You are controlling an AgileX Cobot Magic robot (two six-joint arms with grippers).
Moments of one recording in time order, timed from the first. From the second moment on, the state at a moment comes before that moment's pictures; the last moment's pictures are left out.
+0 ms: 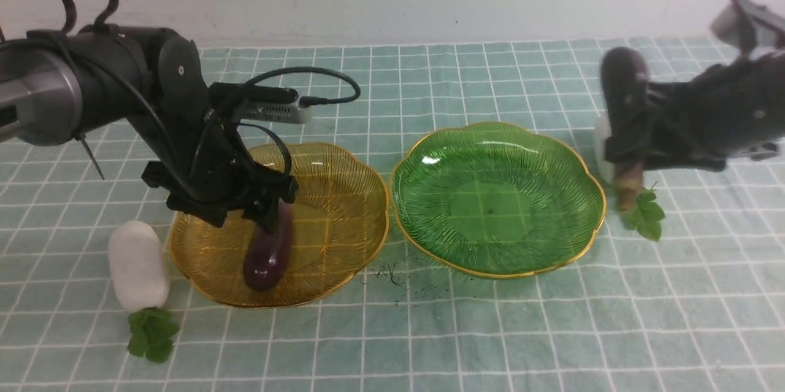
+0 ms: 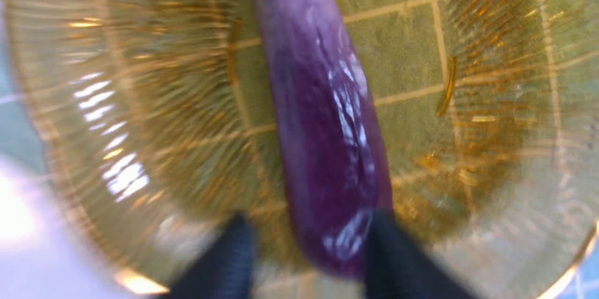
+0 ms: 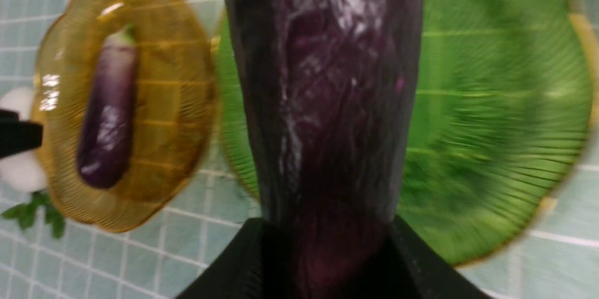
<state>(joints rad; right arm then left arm) 0.19 1.57 -1.21 0.68 0.87 -0.26 -0.23 1.80 -1.42 0.00 1.01 -0.02</state>
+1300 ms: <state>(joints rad) 0.49 2.21 -2.16 0.43 1.23 -0.14 0.22 1.52 -1.02 -0.26 0.79 -0.01</state>
